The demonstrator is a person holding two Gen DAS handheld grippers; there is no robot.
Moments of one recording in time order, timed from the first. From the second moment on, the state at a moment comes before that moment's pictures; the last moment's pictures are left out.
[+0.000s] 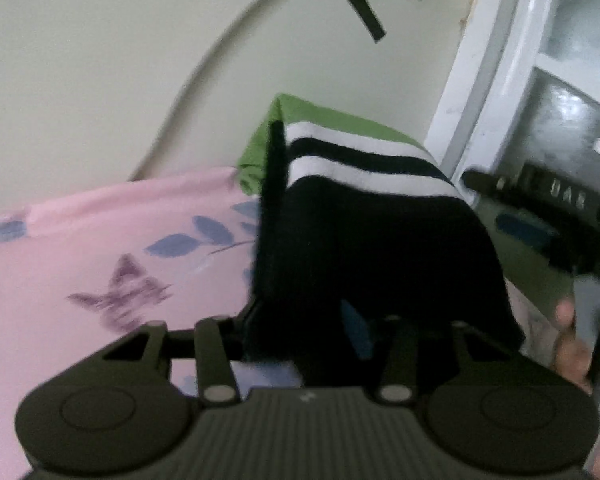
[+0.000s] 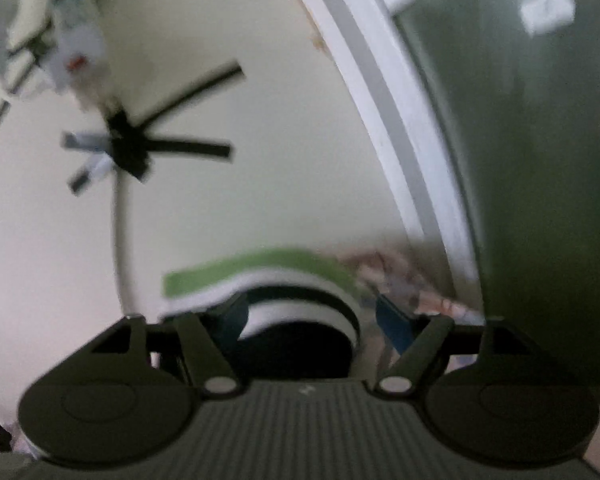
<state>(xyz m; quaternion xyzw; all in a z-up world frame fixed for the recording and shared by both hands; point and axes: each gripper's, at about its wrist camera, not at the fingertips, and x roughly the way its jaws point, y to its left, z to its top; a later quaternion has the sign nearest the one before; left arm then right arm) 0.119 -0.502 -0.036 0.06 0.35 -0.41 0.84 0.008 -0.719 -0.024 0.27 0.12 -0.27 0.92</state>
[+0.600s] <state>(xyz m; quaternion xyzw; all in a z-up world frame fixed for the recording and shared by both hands) 0.065 -0.272 -0.035 0.07 0.36 -0.21 0.91 -0.044 -0.486 -0.044 0.22 0.23 -0.06 0.95</state>
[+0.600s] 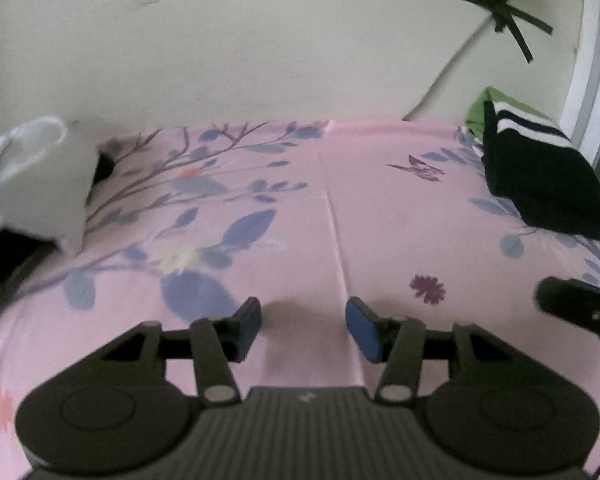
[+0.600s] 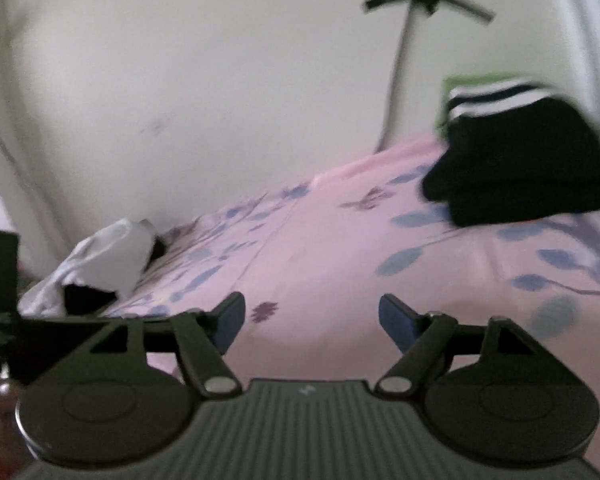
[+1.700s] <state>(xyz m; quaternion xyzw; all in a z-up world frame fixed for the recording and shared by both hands) 0.013 -0.310 -0.042 0.09 0.30 -0.27 0.91 -0.113 -0.513 -0.048 0.20 0.22 -0.29 0.91</state>
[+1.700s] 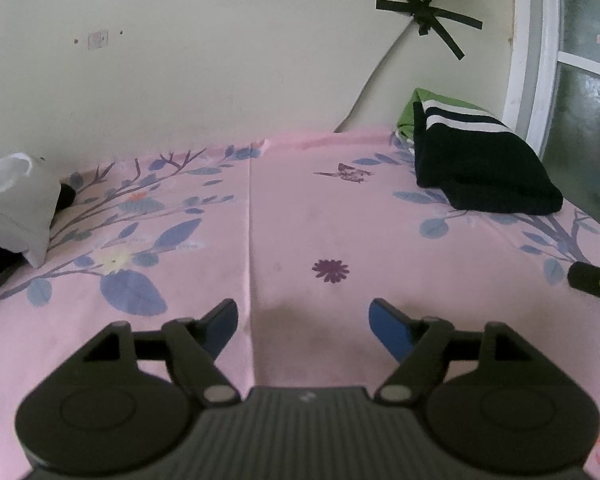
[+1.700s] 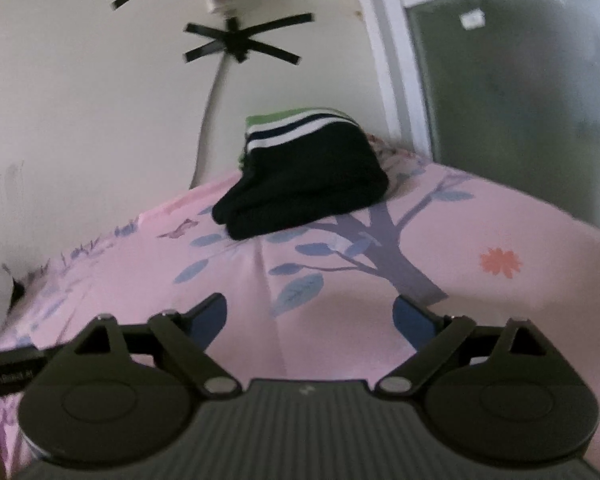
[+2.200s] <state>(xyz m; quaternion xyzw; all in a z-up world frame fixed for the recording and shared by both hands) 0.000 -0.312 -0.037 0.11 0.27 -0.28 0.92 -0.132 -0.506 -0.045 0.21 0.17 -0.35 0.90</state>
